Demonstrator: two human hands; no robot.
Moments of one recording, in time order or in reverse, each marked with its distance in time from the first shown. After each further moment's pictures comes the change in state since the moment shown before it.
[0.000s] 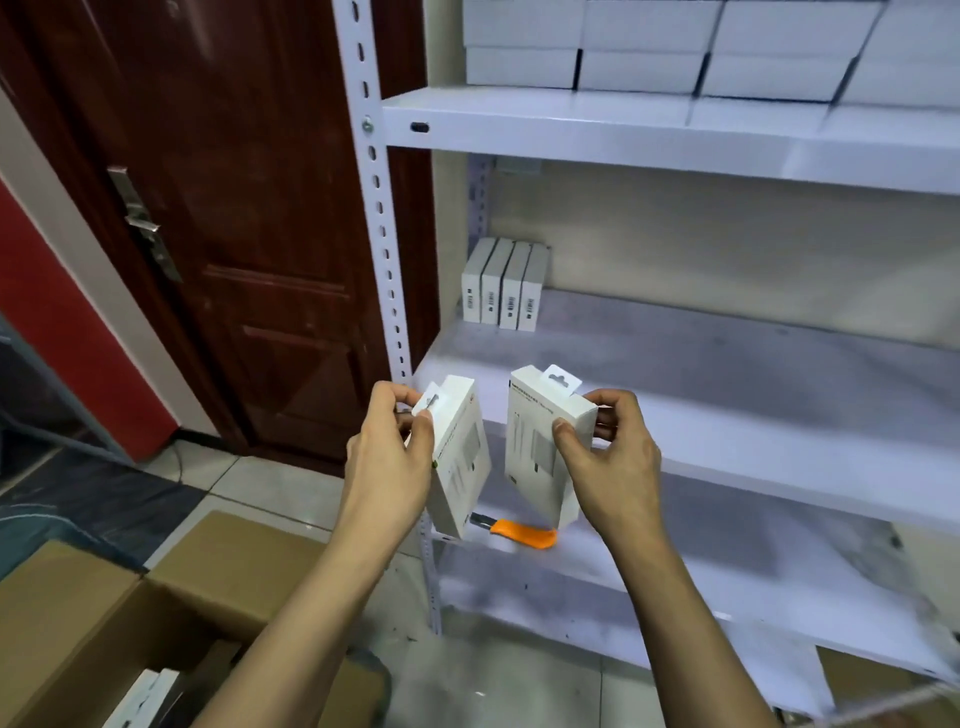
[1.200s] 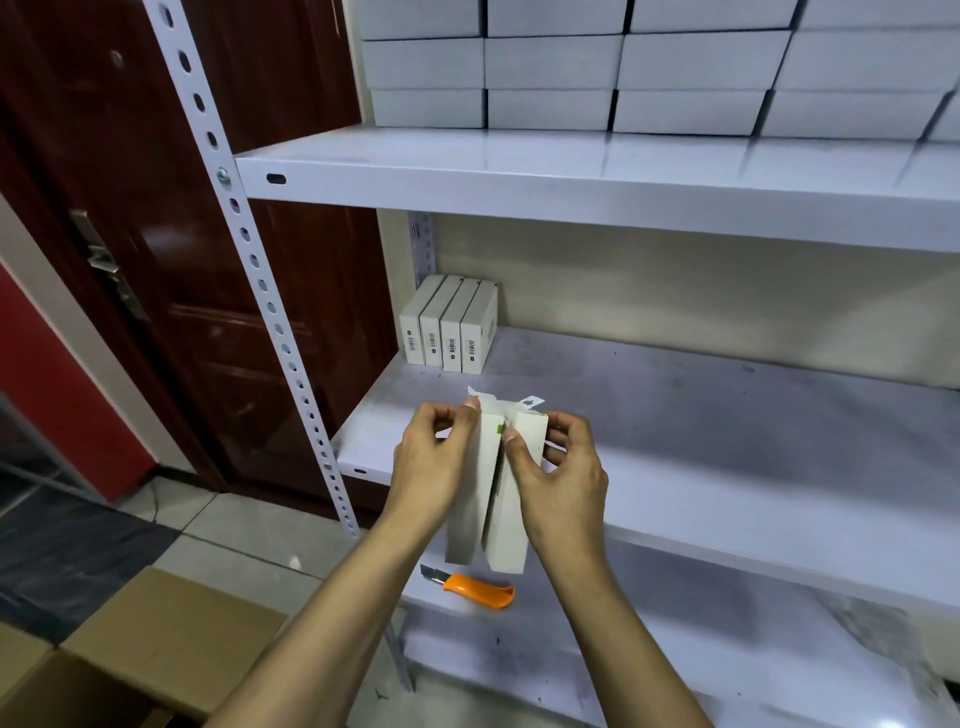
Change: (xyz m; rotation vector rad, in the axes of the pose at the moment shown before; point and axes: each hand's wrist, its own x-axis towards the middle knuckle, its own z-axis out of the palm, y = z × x) left_hand 0.052 0.060 0.144 -0.275 -0.121 -0.150; right_hand 0.077 0.029 -0.021 0.186 0.042 0.025
